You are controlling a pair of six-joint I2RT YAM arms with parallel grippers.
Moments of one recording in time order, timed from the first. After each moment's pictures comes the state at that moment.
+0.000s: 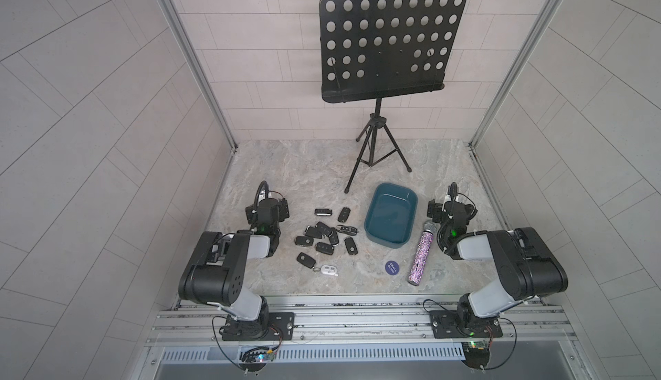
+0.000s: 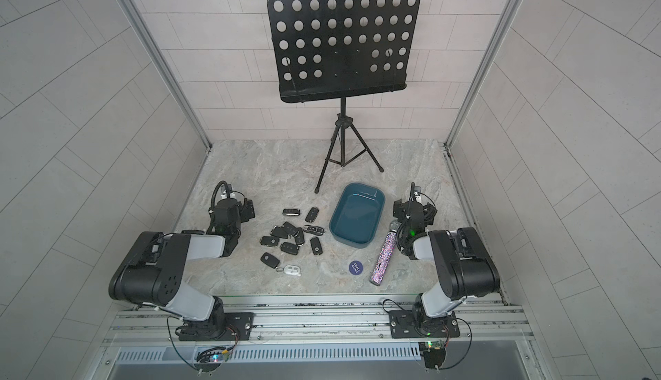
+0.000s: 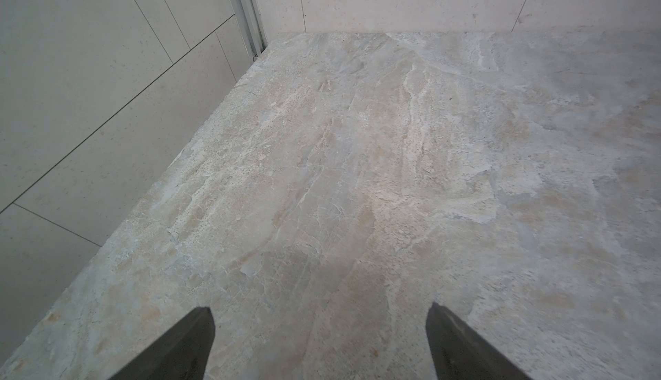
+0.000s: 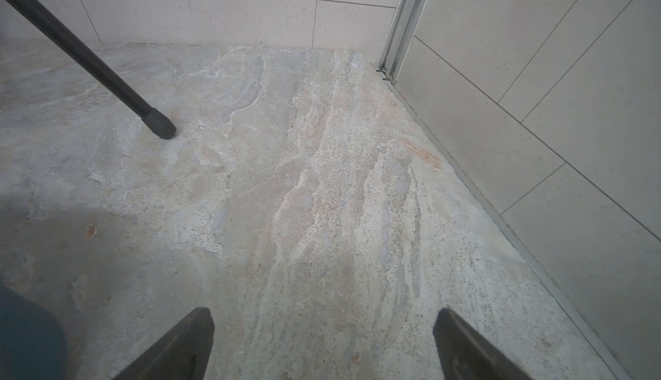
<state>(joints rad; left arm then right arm) -0.08 1.55 0.42 0.65 -0.40 -0.07 0.05 1.55 0.37 0.78 0.41 0.03</state>
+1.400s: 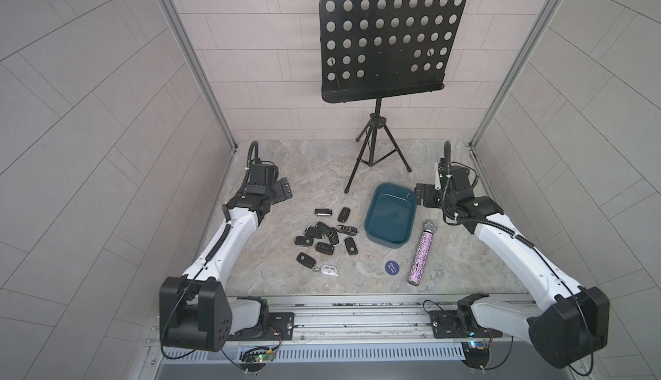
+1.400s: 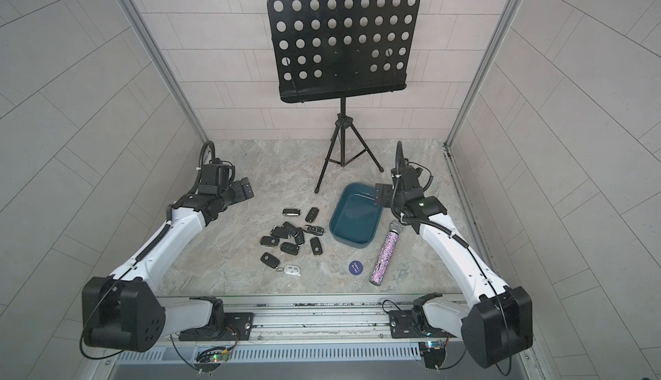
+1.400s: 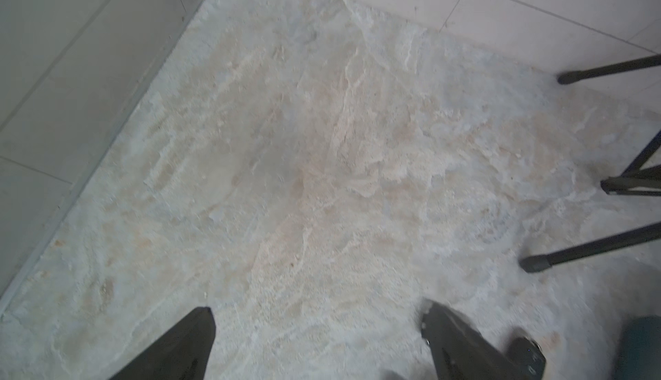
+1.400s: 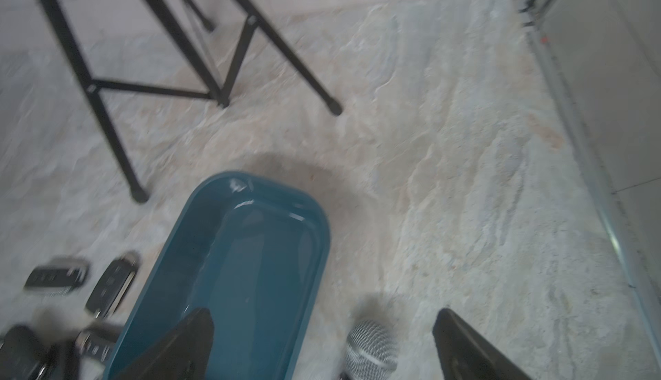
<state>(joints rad) -0.10 1.27 0.99 -0.54 -0.15 -0.40 0.32 1.16 1.01 -0.62 0.16 0.31</state>
